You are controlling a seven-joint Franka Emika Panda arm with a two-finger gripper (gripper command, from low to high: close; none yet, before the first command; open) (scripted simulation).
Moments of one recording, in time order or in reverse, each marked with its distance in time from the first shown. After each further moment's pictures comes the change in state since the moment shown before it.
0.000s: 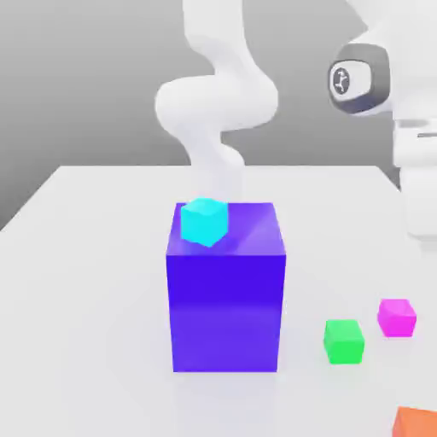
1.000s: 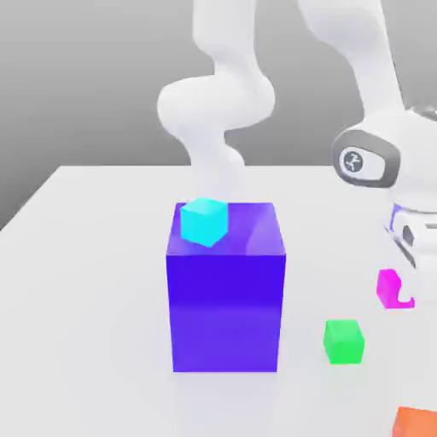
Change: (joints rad) arm 0.058 0.110 -0.042 -0.100 -0.121 0.051 -0.207
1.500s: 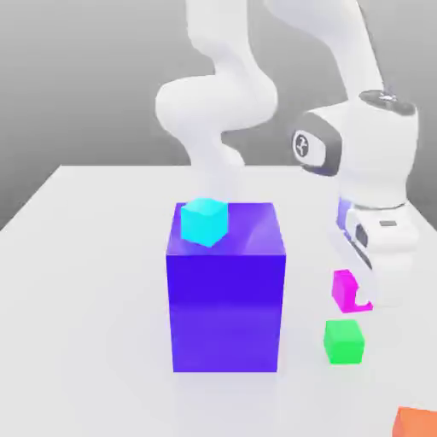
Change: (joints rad) arm -0.098 -0.019 -0.071 -0.046 0.092 0.024 -0.352
